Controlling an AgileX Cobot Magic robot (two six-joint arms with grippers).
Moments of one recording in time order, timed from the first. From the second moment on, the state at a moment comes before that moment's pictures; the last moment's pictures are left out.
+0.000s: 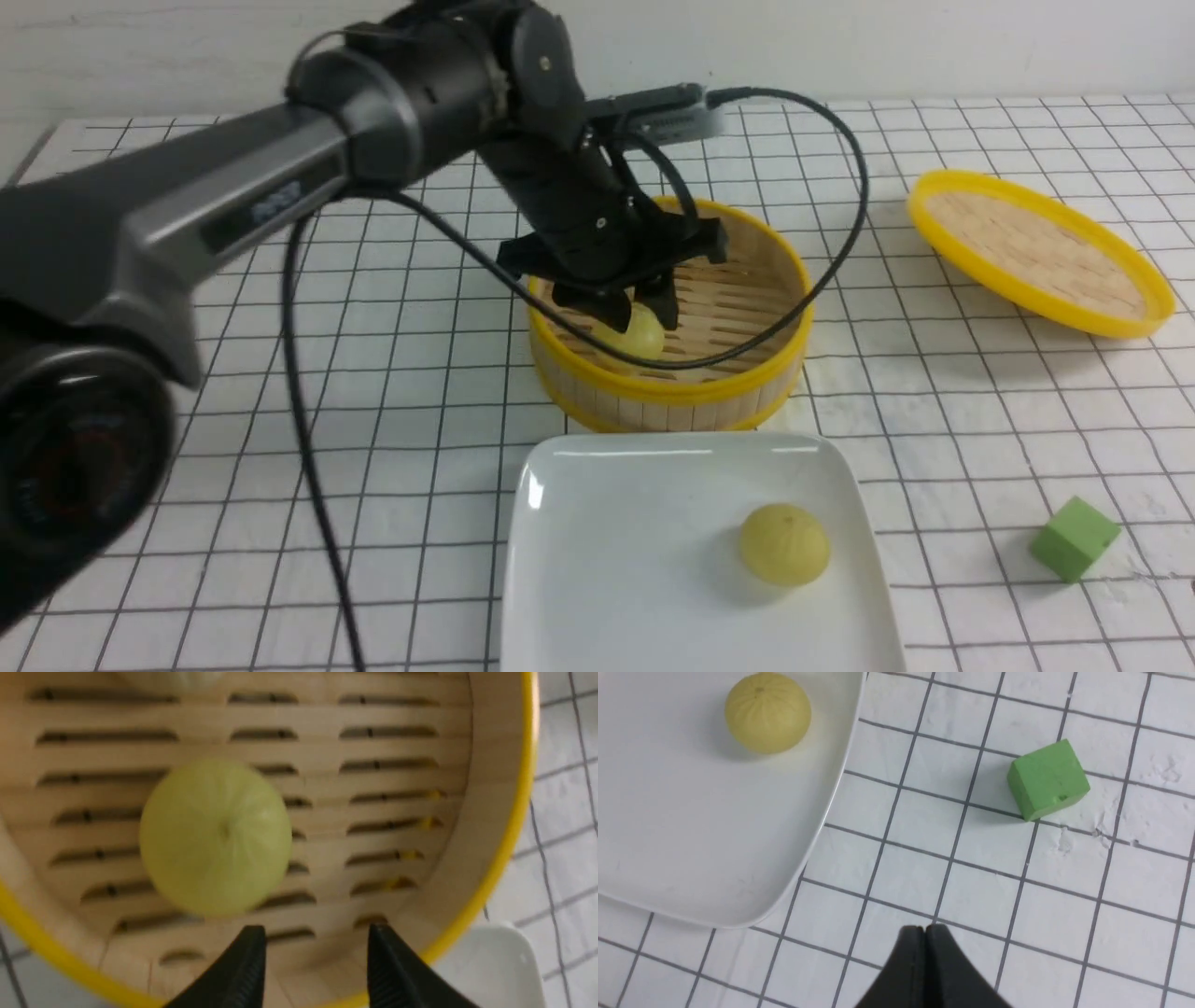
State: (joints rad) right arm 0.30 0.73 -0.64 0.15 0.92 0.01; left arm -0.54 2.11 -1.88 -0.22 0.96 -0.20
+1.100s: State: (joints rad) right arm 0.30 0.74 -0.64 0.14 0.89 0.01; left arm -0.76 1.80 -1.47 -0.15 1.09 -0.19
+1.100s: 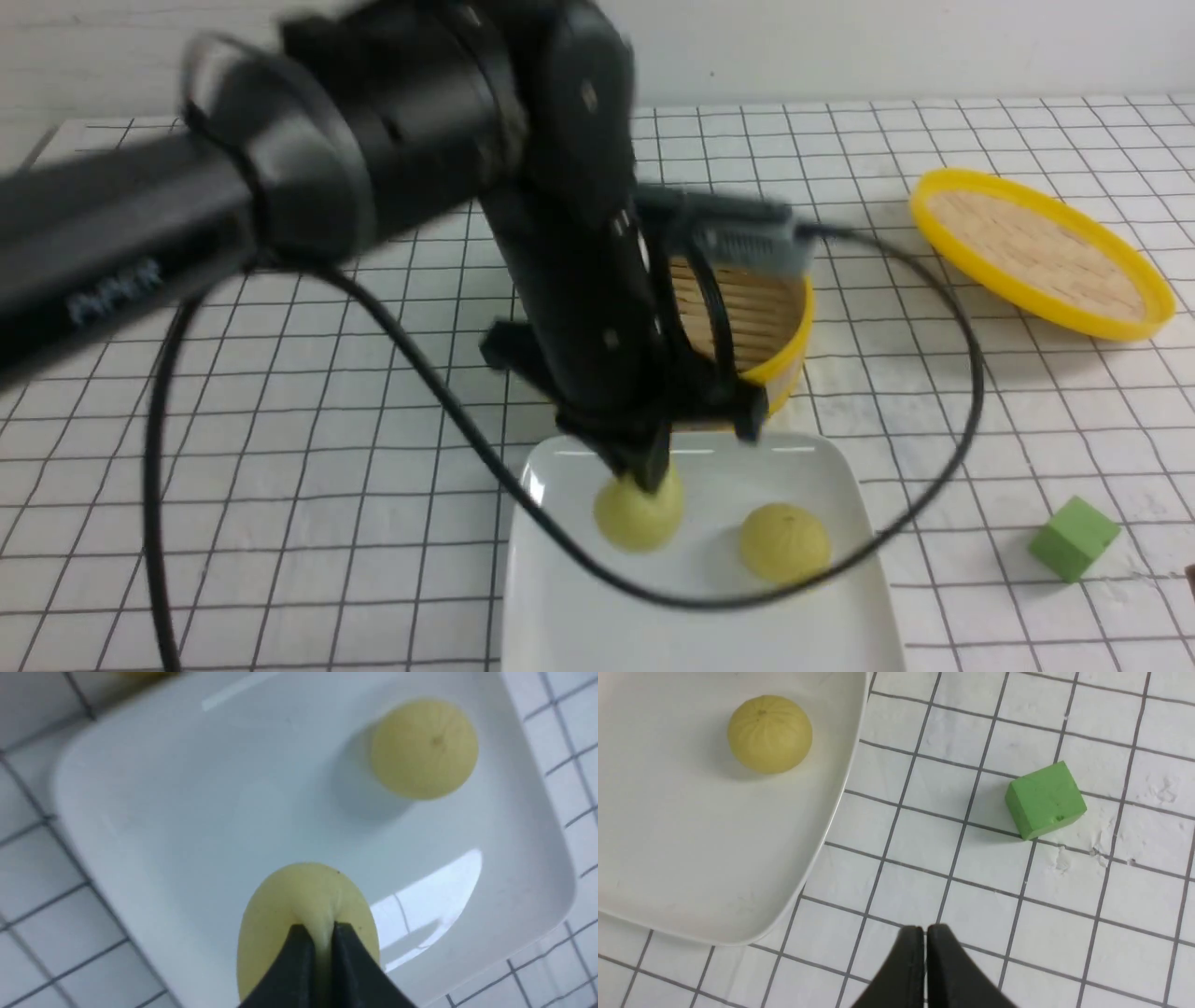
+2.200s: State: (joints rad) right arm 0.30 0.74 -0.64 0.16 0.89 0.01; left arm -0.50 2.36 -2.37 -0.04 1.19 -0.36
